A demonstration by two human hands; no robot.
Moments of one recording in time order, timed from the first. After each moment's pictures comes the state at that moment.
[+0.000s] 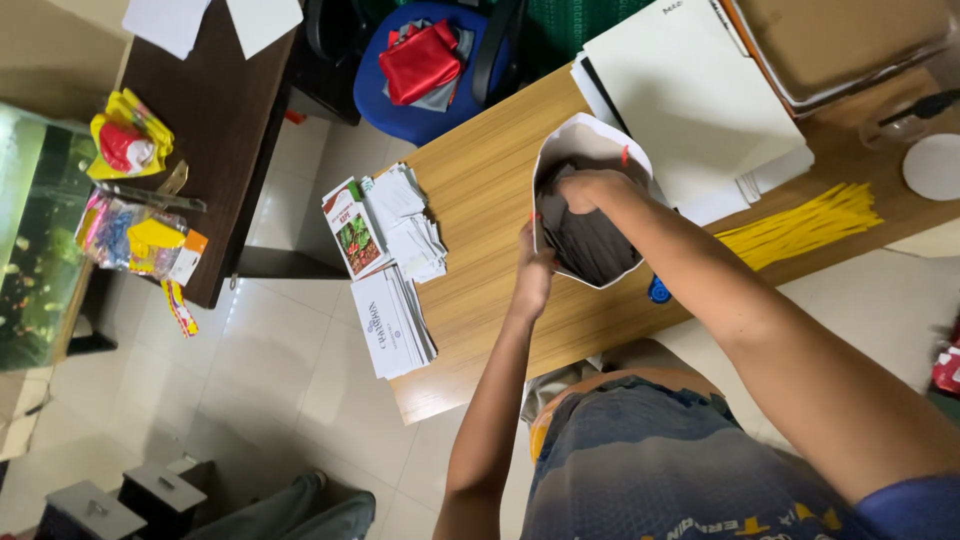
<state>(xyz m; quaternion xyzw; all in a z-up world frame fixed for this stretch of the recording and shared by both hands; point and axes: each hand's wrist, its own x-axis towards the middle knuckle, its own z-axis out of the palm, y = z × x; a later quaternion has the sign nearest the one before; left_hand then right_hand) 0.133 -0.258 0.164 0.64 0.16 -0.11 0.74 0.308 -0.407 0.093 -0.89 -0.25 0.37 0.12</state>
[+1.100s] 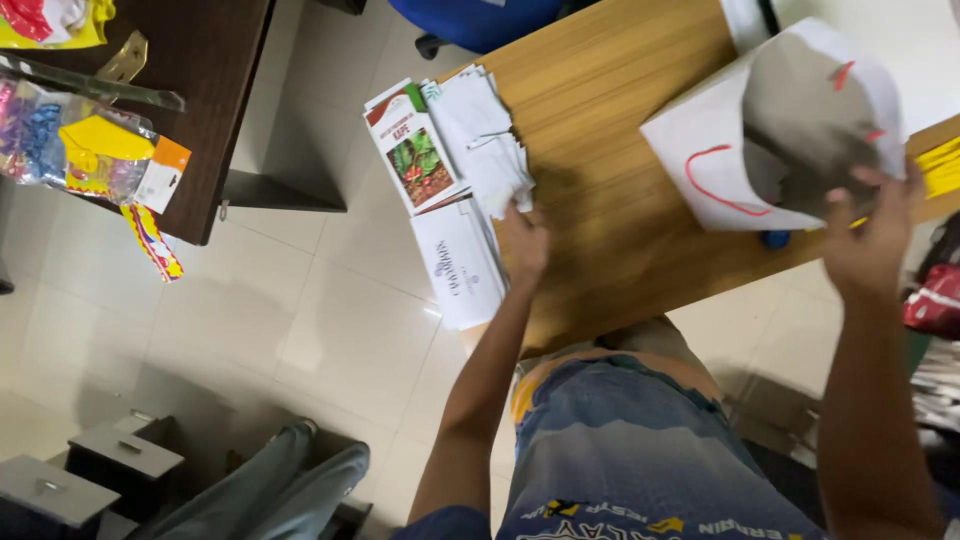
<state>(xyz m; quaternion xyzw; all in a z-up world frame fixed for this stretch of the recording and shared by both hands) 0.112 0.030 0.019 0.81 0.14 -0.02 0.57 0.062 -0.381 0.213 -0.95 0.02 -0.13 0.27</state>
